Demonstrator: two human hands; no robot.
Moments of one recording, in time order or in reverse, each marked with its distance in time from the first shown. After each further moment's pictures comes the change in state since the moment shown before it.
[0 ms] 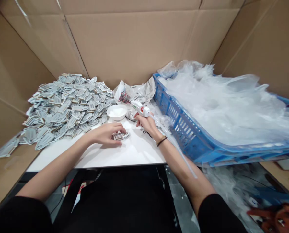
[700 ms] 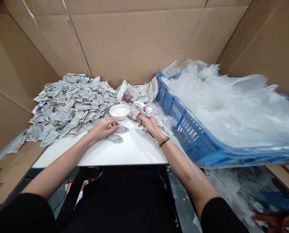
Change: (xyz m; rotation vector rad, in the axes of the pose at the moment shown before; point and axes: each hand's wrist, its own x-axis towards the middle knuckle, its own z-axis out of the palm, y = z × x) left_hand -0.016 -0.024 0.011 0.008 0.292 -0.322; right_hand 0.001 0.005 -0.001 -0.006 -0.035 0.008
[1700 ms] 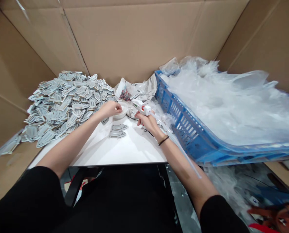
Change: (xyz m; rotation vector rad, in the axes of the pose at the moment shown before) left_hand 0.099 -0.019 -0.007 0.317 -0.099 -0.218; right_hand -0.002 -0.004 0.000 -0.039 0.021 0.019
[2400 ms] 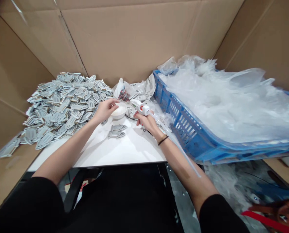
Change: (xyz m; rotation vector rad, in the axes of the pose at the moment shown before) left_hand -0.029 0.011 0.000 -0.468 0.334 0.054; right_hand 0.001 -0.001 -0.001 0.020 -0.002 0.015
